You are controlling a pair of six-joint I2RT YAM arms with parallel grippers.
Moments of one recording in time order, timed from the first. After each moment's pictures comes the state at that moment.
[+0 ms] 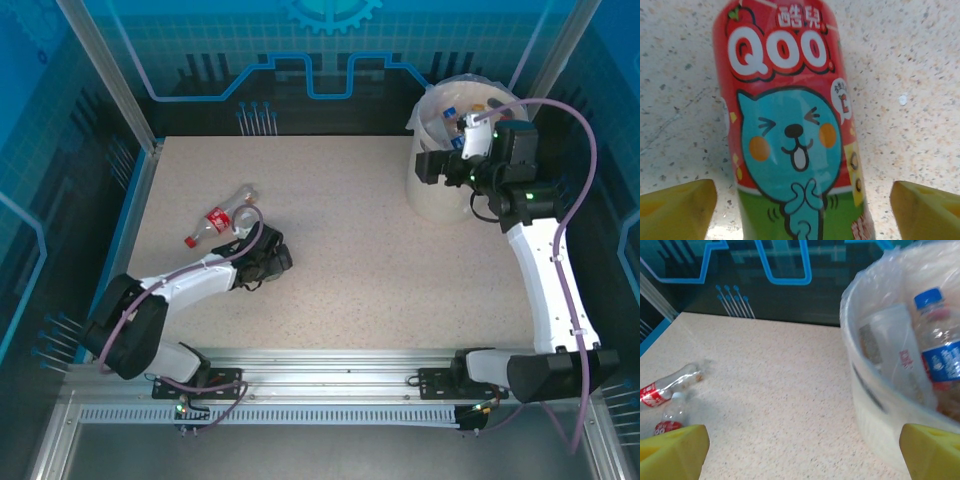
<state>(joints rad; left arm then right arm) -0.50 1.45 0.73 -0.35 -0.22 -0.86 0.06 1.25 1.47 -0.72 -0.29 0.06</state>
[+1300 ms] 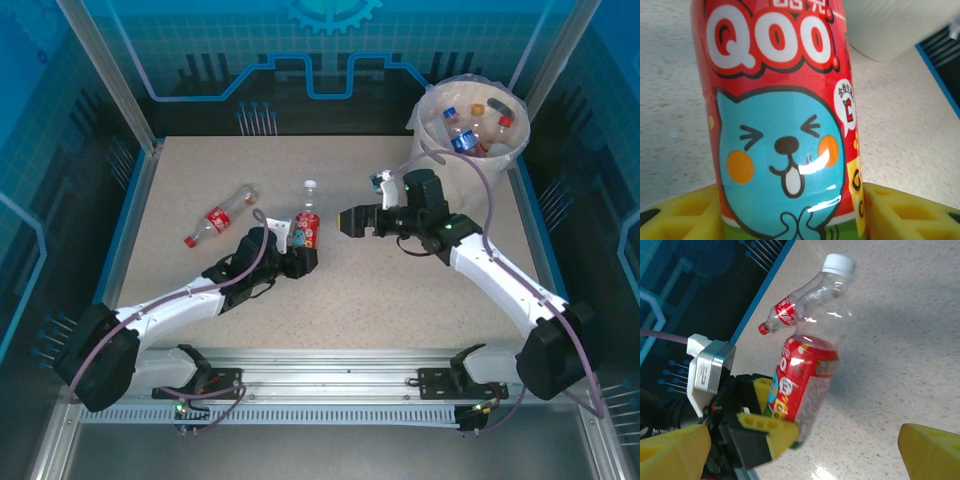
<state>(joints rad) -0.62 1.23 0.59 0.13 0.12 -0.53 0.45 1.32 1.05 -0.31 -0.55 0.43</state>
